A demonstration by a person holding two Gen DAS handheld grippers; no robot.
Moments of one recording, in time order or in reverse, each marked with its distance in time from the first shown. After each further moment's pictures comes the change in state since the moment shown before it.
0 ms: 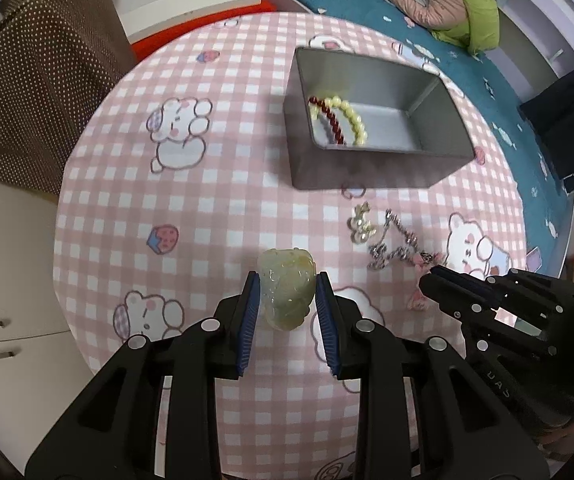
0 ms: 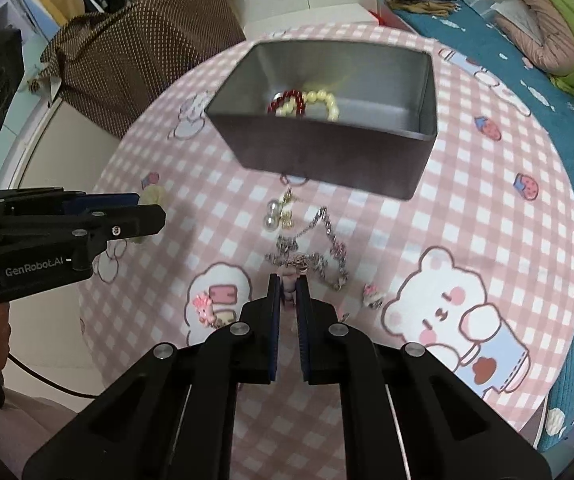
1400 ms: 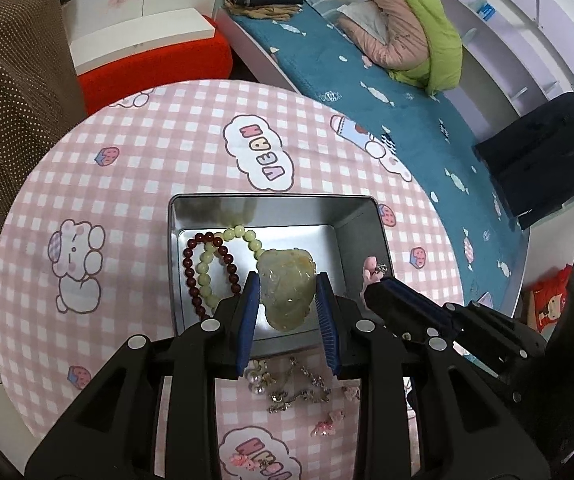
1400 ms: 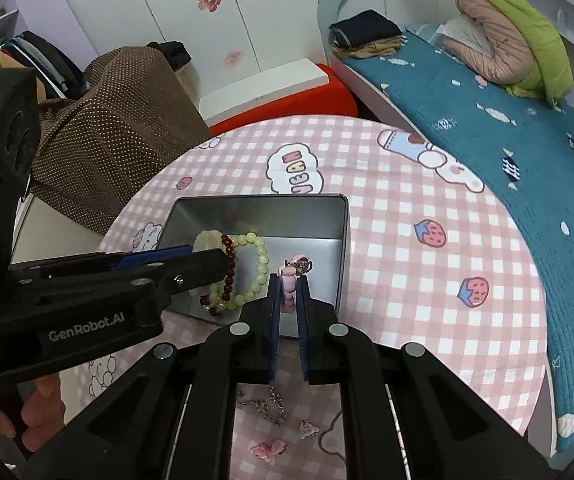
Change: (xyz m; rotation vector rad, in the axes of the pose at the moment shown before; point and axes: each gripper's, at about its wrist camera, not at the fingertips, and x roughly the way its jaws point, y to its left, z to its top) left arm 0.021 -0.047 0.101 -0.007 -0.100 -0.198; right arm -0.020 -0.052 0.073 0.158 -0.205 -0.062
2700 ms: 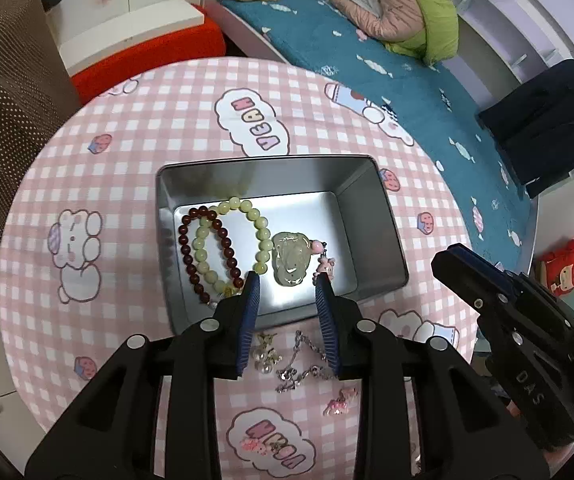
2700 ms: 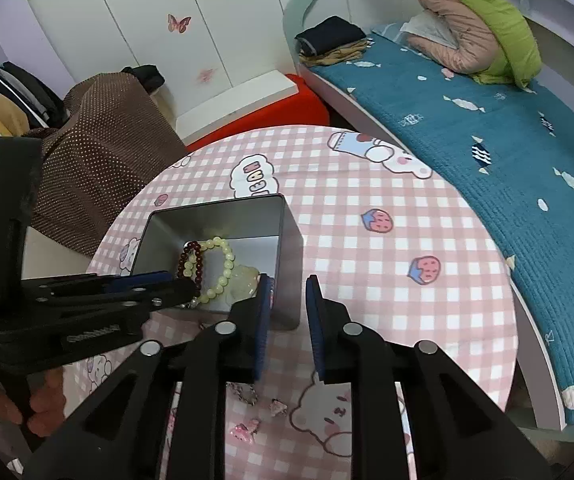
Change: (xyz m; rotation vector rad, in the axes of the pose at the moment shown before) left arm 0.001 -0.008 -0.013 0.074 0.066 0.038; right arm -0.036 -0.028 -0.011 0.090 -0.051 -0.054
